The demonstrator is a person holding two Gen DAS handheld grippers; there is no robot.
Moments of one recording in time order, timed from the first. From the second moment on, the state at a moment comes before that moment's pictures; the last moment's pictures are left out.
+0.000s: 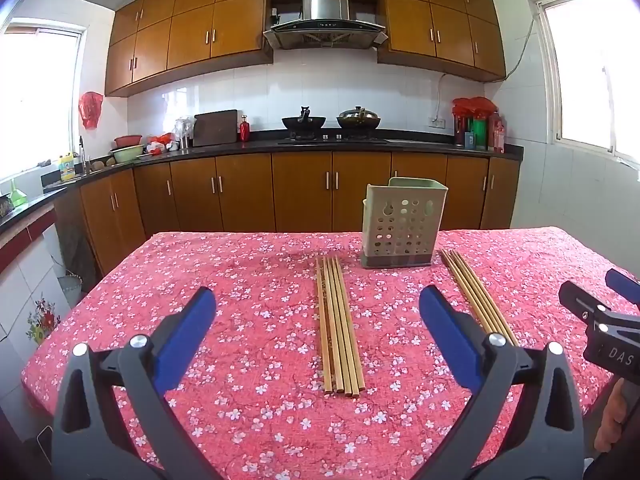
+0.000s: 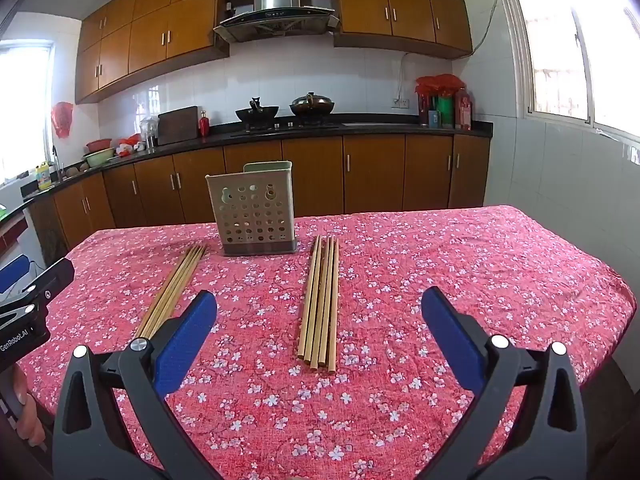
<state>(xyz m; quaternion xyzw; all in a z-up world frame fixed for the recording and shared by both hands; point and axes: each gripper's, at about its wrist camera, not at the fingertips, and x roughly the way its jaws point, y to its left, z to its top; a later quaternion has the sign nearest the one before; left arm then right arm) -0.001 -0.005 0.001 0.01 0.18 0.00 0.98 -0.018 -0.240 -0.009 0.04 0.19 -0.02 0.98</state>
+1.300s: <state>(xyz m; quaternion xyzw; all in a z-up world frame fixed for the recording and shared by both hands) 0.003 0.002 -0.003 0.01 0.18 0.00 0.98 -0.018 -0.243 -0.009 0.04 0.19 -0.02 0.98</state>
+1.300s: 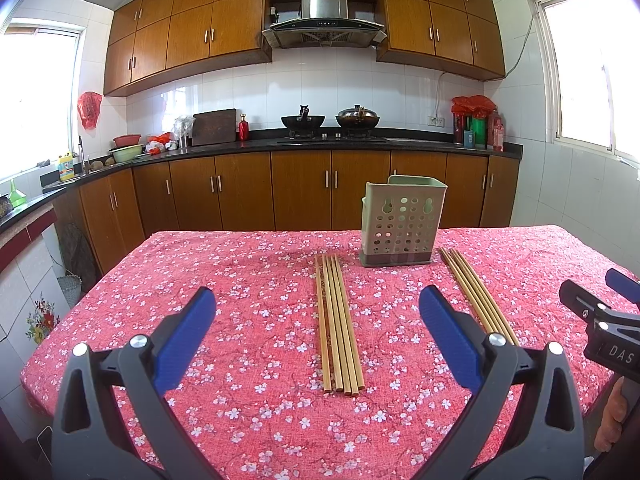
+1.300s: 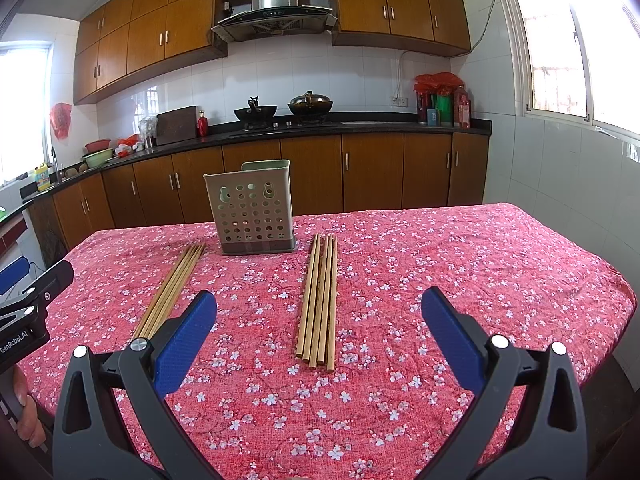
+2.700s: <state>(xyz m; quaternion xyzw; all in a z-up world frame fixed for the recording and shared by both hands) 0.004 0.002 -0.013 0.01 0.19 0.00 0.98 -0.019 -0.245 -0.011 0.04 0.19 -0.02 0.98</state>
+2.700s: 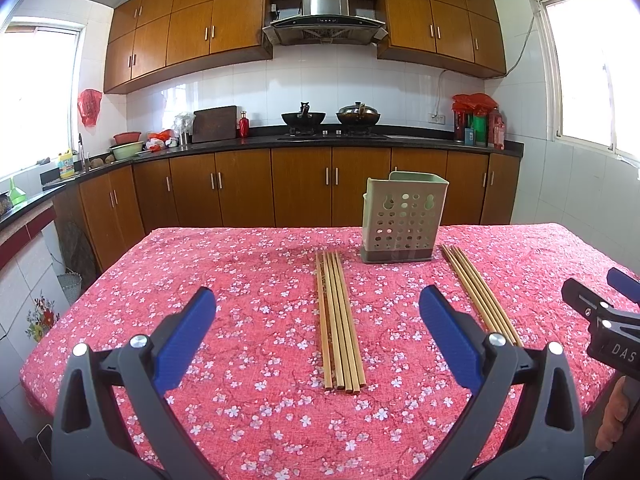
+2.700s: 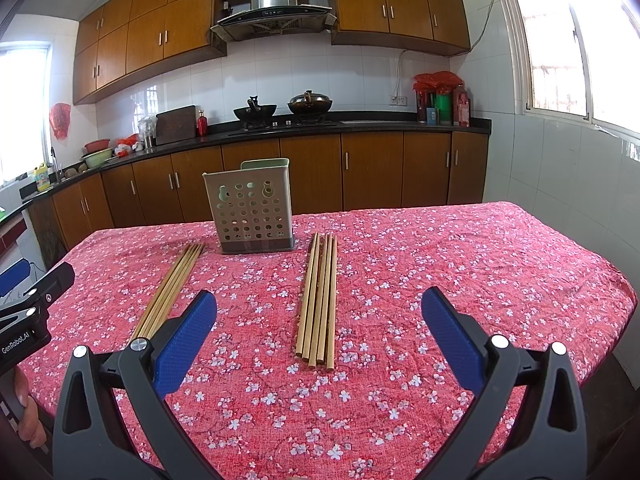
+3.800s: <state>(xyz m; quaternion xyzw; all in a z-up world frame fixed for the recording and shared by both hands) 0.146 0.034 -0.080 -0.03 0.44 -0.04 0.90 0.140 -0.281 -0.089 0.06 0.44 -0.01 0.89</state>
